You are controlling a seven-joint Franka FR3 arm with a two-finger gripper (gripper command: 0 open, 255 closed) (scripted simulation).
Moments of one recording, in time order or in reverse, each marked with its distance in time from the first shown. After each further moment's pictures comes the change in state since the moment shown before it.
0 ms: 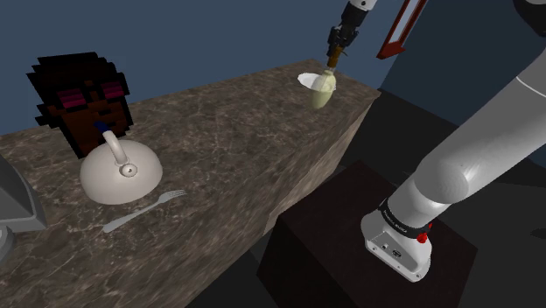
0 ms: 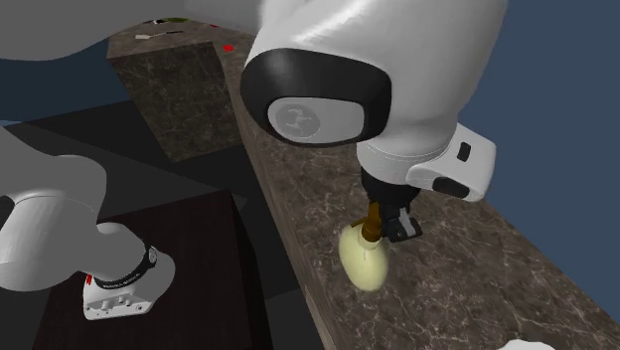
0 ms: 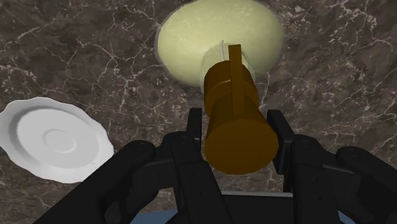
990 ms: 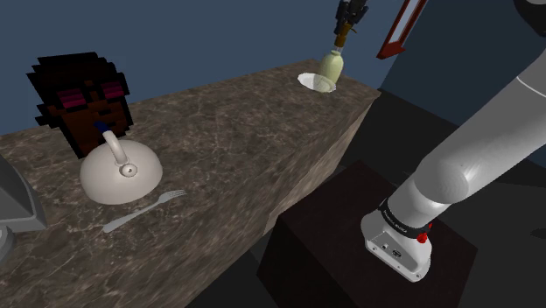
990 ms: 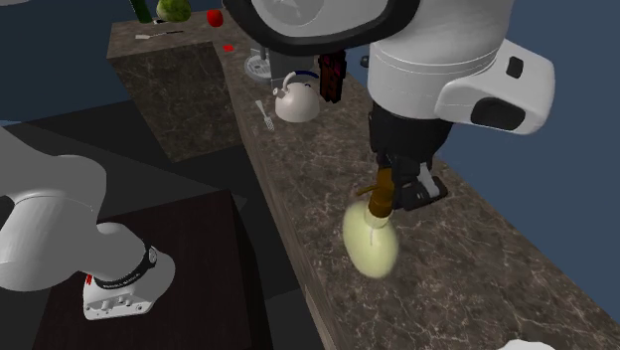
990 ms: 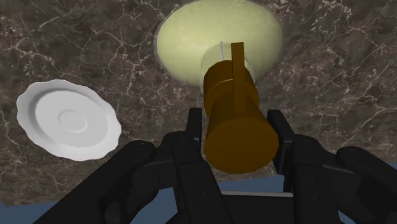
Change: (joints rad) arm 0.002 -0.002 0.002 0.199 -0.007 -0.199 0.022
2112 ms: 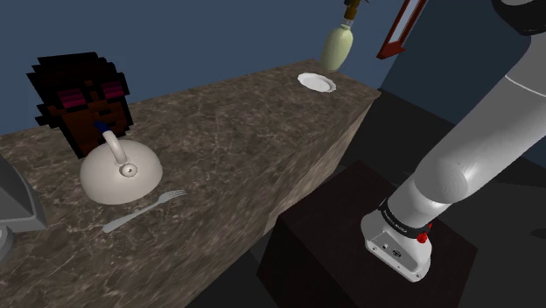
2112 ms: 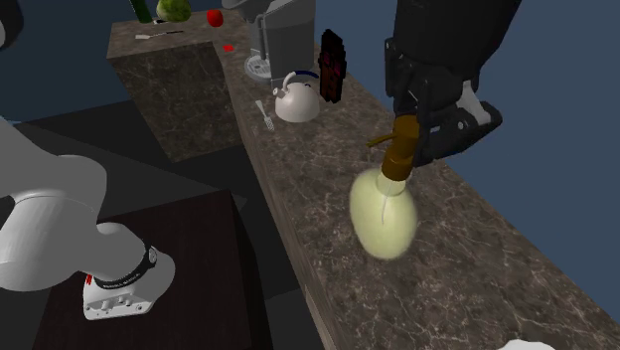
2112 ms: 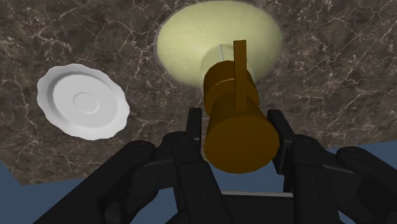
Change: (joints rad) arm -0.009 0.077 -0.013 0.321 0.024 -0.249 0.000
